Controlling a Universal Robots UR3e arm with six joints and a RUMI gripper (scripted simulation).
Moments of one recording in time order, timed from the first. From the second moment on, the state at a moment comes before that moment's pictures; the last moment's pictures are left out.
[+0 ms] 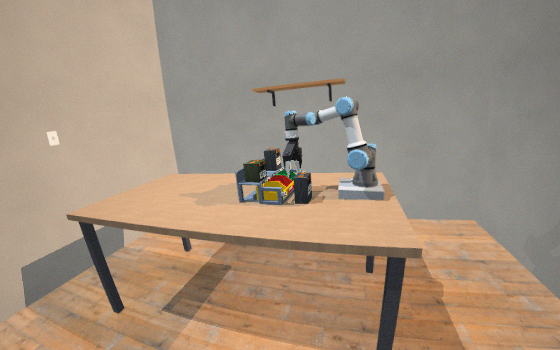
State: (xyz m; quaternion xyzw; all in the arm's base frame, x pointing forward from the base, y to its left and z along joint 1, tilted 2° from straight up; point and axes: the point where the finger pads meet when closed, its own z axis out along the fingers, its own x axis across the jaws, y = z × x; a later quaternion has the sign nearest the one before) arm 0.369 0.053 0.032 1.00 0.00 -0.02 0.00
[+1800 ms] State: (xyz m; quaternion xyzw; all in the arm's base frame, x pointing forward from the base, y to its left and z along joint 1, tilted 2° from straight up) arm 0.368 0.052 0.018 1.00 0.00 -0.02 0.00
